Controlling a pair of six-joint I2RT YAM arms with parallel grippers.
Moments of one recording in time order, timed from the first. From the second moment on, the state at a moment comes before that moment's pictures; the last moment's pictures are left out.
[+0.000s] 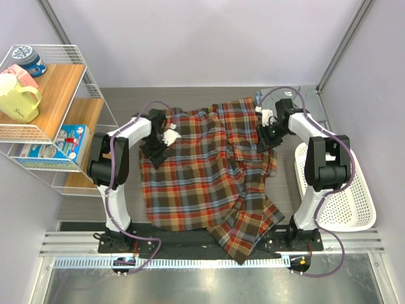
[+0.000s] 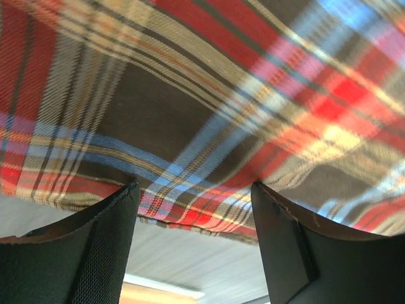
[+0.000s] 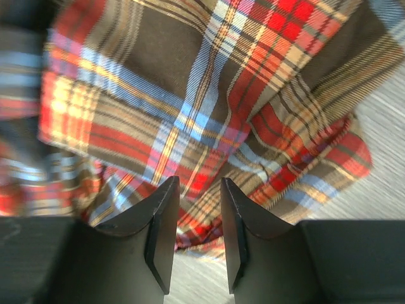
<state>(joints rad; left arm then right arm) -0.28 1.97 1.38 -0.93 0.08 0.61 0.04 1.86 1.36 -0.78 -0.43 -0.33</state>
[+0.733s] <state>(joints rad) -0.20 1.76 1.34 -1.00 0.18 0.75 0.14 1.89 1.37 -0.75 -0.28 -0.37</state>
